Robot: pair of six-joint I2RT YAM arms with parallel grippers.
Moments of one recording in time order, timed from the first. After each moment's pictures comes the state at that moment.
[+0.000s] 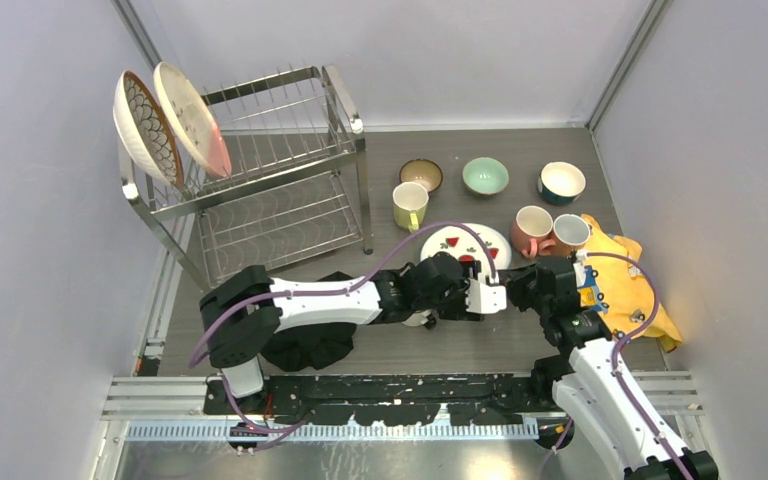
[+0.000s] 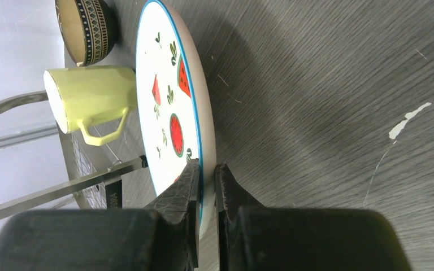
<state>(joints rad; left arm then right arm) -1.20 1.73 1.15 0.06 0.01 0.56 0.21 0.60 0.34 -0.38 0.06 1.25</state>
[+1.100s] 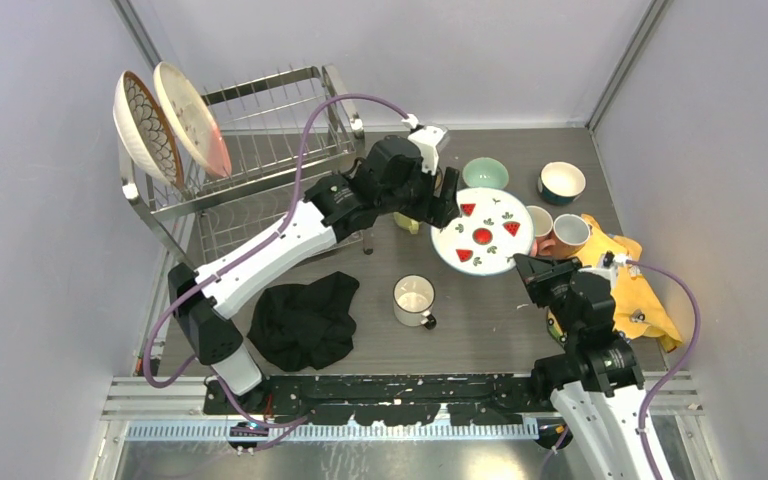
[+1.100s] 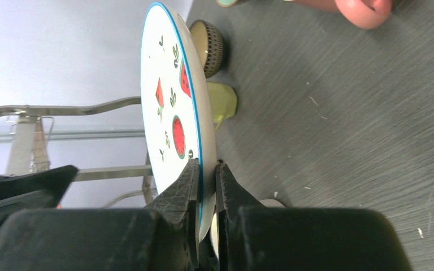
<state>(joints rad) -0.92 1.65 1.74 -0.56 -0.01 -0.32 0.21 0.29 0.48 -0.54 0.11 1.25</state>
